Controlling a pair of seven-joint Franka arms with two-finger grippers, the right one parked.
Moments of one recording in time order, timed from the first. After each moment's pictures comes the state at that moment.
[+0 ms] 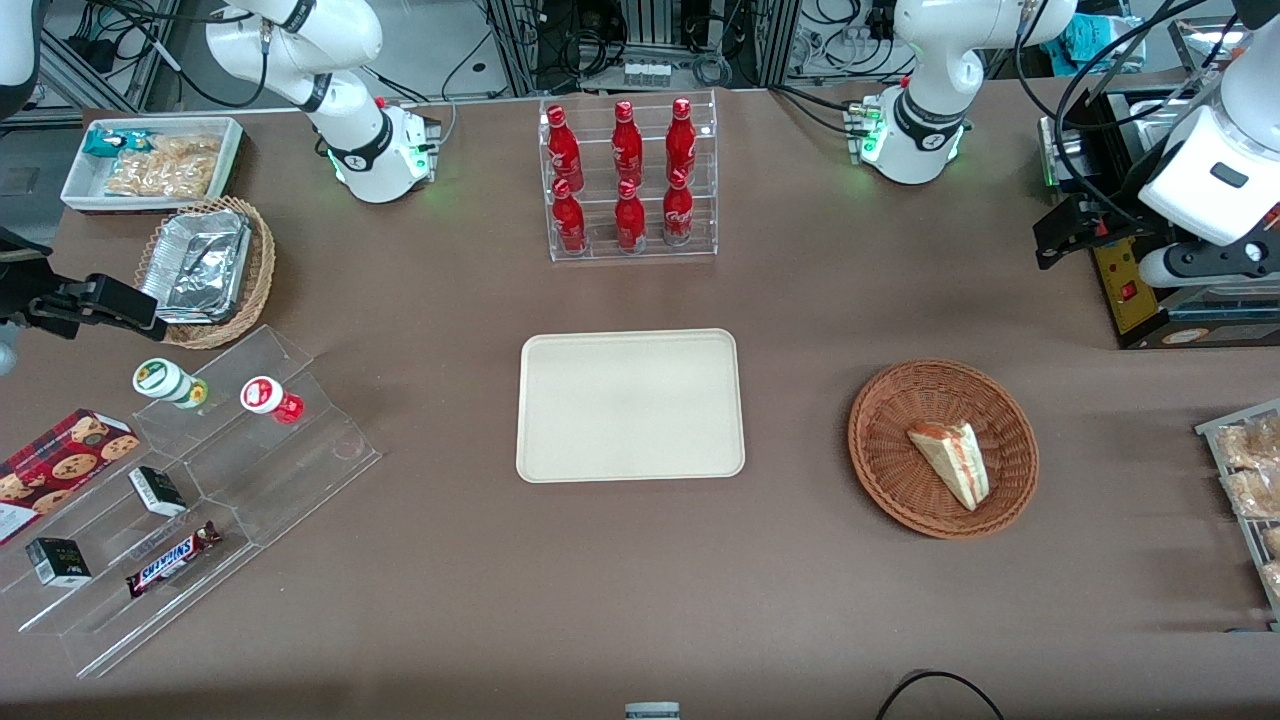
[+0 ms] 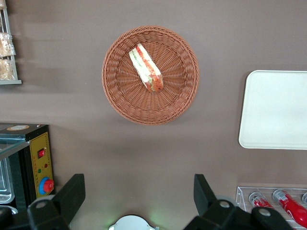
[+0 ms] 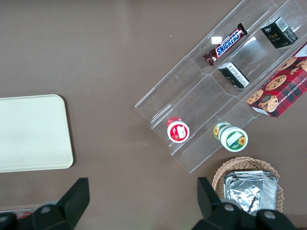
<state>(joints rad) -0.01 0.01 -0.14 -1.45 0.02 1.39 -0.19</state>
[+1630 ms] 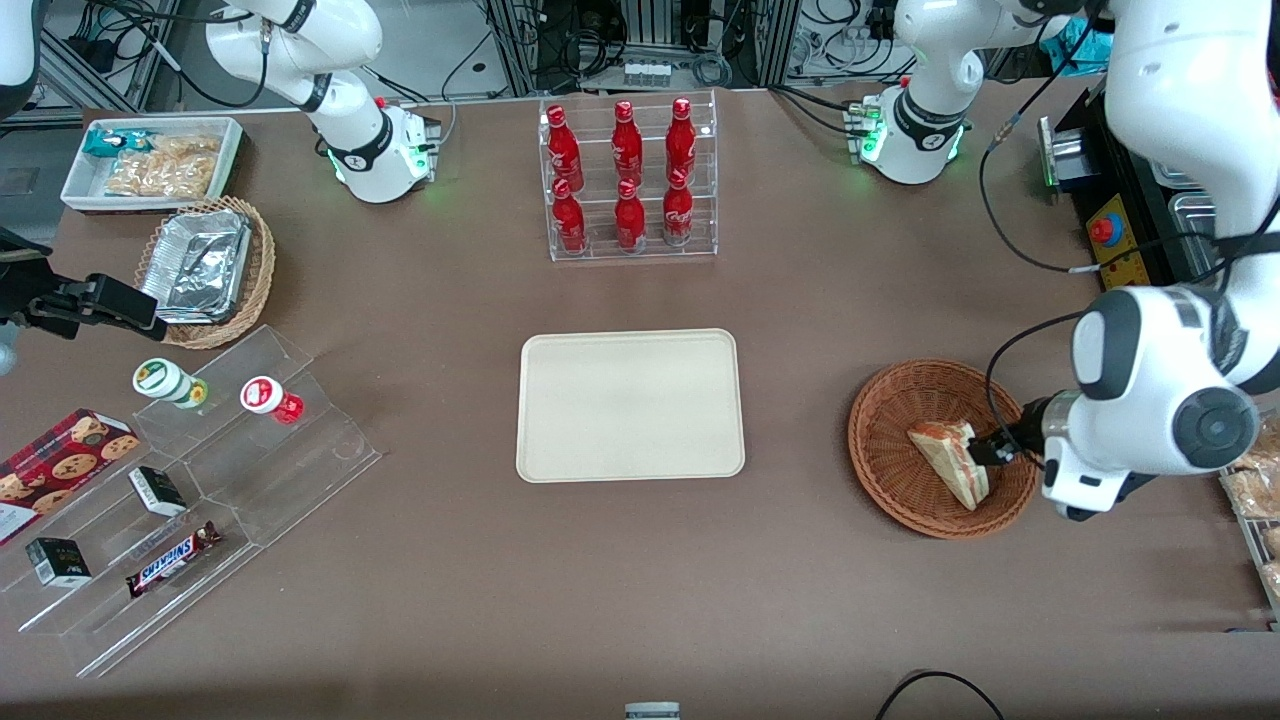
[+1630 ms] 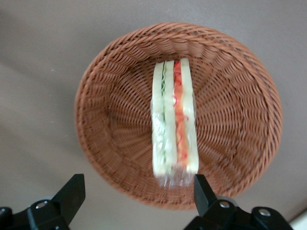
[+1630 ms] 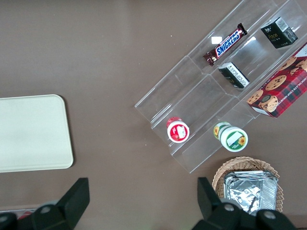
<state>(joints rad) 0.04 0.53 -0.11 -1.57 0.03 1.82 -0.62</state>
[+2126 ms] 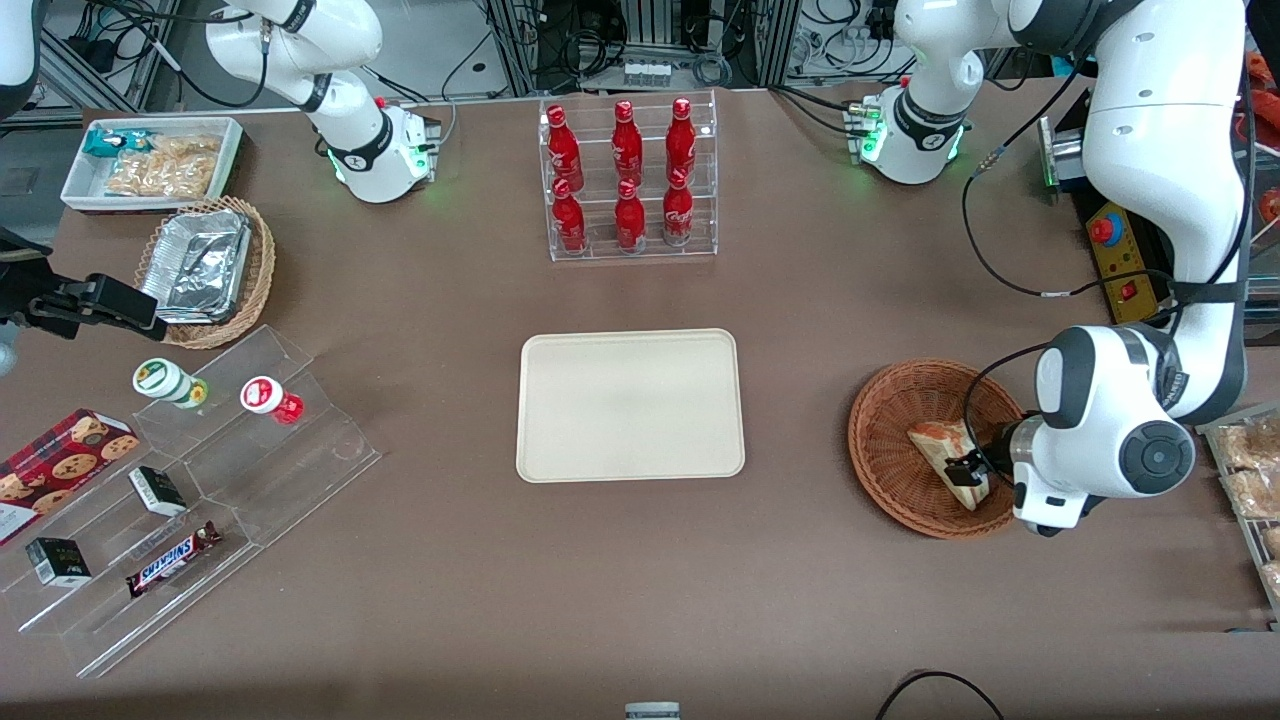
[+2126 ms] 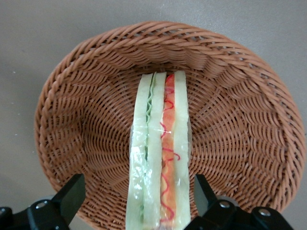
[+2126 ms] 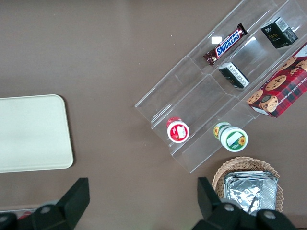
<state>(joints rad) 0.04 0.61 -0.11 -1.59 0.03 1.93 -0.66</state>
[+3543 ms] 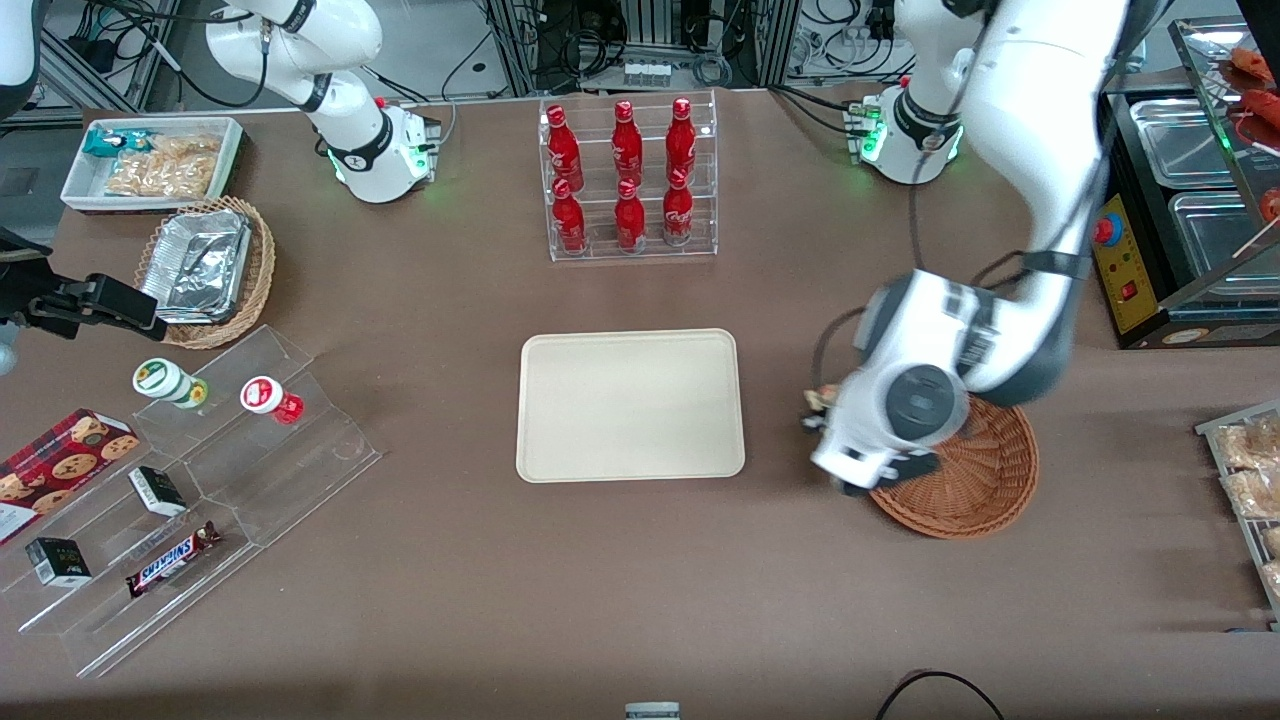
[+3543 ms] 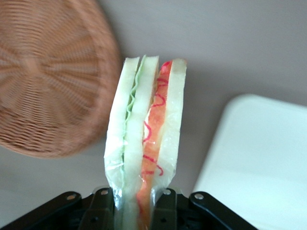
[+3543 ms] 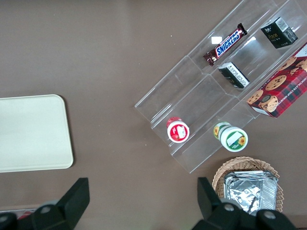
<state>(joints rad) -0.34 0.58 -0.15 -1.43 0.03 1.76 -0.69</state>
